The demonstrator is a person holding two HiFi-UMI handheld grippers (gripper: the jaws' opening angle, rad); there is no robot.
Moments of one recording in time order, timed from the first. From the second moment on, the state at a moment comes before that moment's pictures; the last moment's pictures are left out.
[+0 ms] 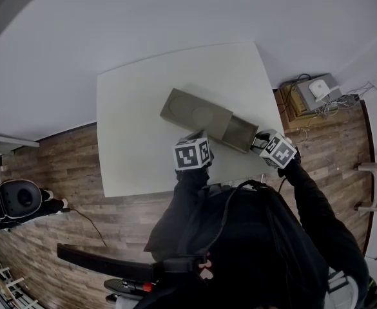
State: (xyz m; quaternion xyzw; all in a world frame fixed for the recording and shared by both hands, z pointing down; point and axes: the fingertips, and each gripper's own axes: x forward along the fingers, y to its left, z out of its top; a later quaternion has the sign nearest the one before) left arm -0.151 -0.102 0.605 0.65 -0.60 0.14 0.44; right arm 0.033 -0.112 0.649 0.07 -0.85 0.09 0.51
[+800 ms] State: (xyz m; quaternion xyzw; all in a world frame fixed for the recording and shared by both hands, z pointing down) left arm -0.151 -0.100 0.605 0.64 -0.61 0.16 0.44; right arm 0.067 -0.097 0.664 0.06 -0.82 0.11 0.55
